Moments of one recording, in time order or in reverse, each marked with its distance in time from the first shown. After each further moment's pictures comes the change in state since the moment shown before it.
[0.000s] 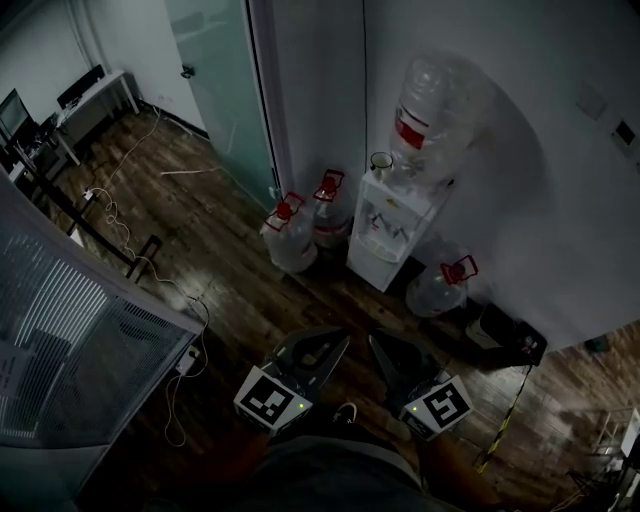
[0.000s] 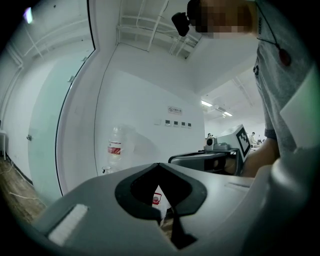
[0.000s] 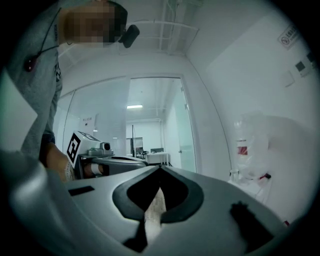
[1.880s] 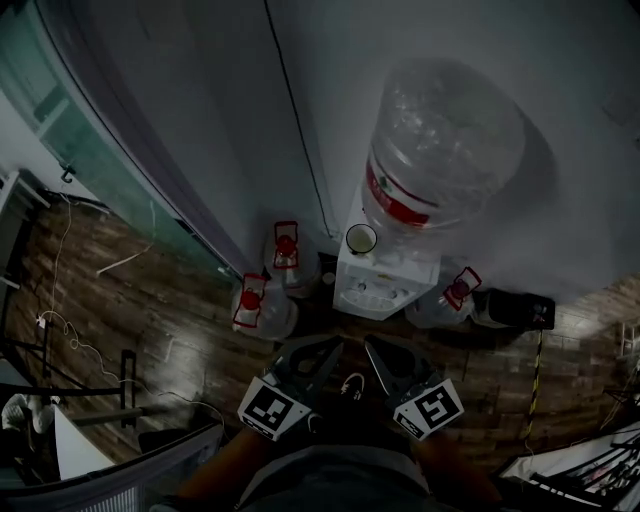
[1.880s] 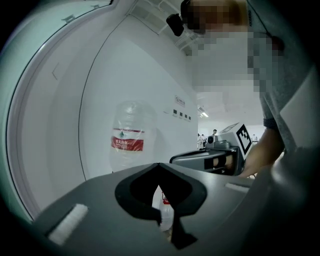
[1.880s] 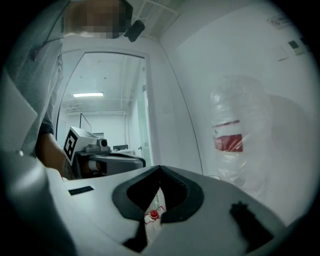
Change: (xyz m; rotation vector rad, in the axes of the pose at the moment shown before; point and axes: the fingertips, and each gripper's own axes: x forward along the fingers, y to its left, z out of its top) left arm 0.225 0.327 -0.025 -0.006 0.073 -0.356; right arm 0.261 -0.283 -0.040 0.066 0.065 -0.392
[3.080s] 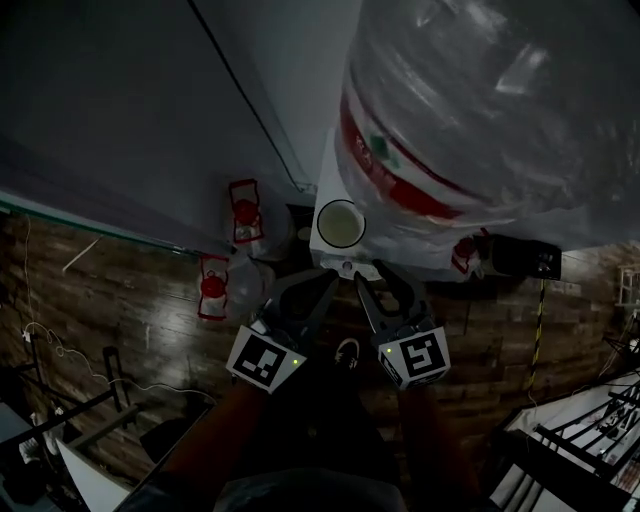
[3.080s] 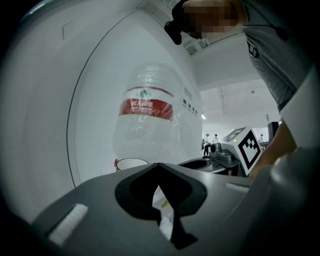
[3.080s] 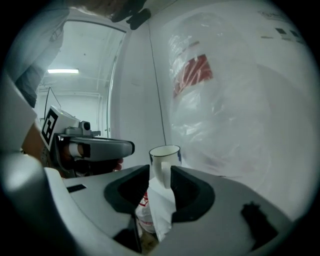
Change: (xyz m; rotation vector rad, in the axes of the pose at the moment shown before) left arm 0.153 0.133 -0.111 -0.060 0.008 -0.057; right arm 0.112 -0.181 -0.145 -0.002 0.127 -0.295
